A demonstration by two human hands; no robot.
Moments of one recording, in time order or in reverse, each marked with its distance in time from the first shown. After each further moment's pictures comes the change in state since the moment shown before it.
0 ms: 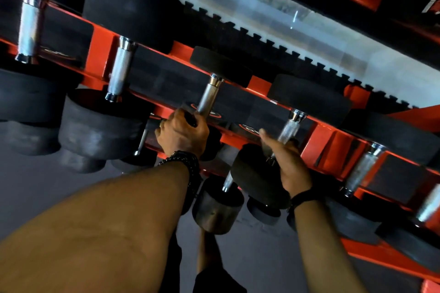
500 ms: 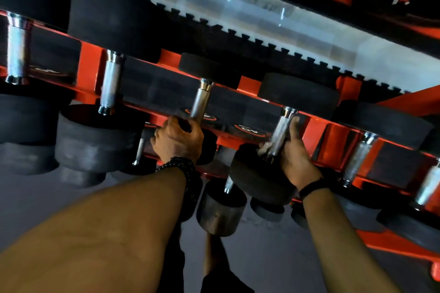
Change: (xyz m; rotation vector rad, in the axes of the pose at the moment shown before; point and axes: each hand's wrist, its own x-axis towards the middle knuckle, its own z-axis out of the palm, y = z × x) left_hand -0.003 0.000 0.001 -0.010 0.023 0.007; right_hand -0.003 -0.018 -0.012 0.478 -0.096 0.140
